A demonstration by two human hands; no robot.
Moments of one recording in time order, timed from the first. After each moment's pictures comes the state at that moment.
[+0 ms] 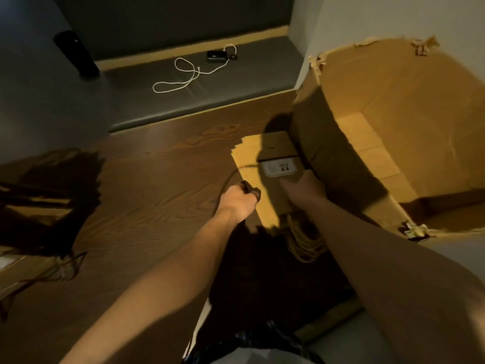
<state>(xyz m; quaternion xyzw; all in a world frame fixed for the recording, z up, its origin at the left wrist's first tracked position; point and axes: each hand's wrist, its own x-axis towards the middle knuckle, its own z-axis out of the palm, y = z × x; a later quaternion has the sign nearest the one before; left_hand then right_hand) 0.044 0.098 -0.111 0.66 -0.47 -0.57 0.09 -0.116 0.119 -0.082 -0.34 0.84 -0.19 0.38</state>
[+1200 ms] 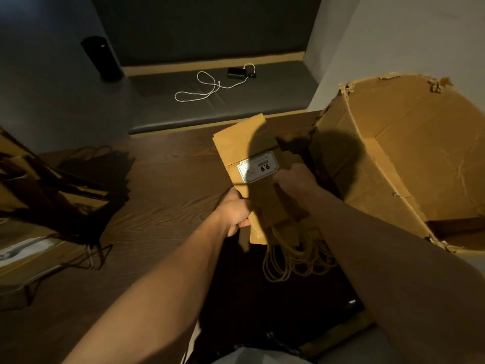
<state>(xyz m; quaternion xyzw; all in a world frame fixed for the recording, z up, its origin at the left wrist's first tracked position) 0.099 0.106 -0.076 0.58 -0.30 -0.72 0.22 -0.042 0.092 -0.029 -0.39 0.79 -0.21 0.43</state>
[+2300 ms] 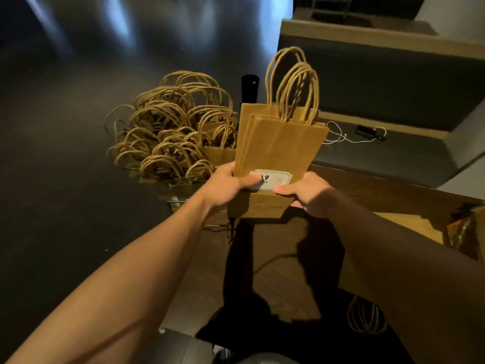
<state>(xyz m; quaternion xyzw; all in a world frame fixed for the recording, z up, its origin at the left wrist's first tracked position) 0.411 0.153 0.011 0.57 -0.39 -0.55 0.47 0.220 0.073 0.006 -0.50 0.53 -0.18 0.66</state>
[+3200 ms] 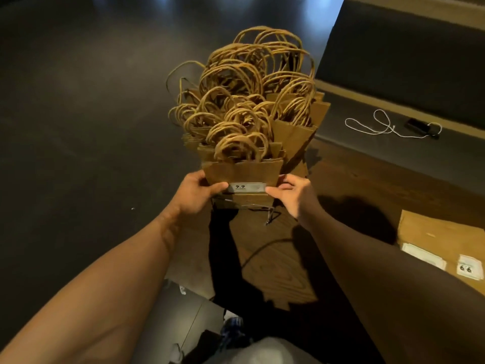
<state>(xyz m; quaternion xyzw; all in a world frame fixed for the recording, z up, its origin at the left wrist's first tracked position) 0.547 0.261 -0.065 0.71 -0.34 -0.41 0.46 0.337 0.140 -0.057 -0.60 0.52 -0.16 0.59</state>
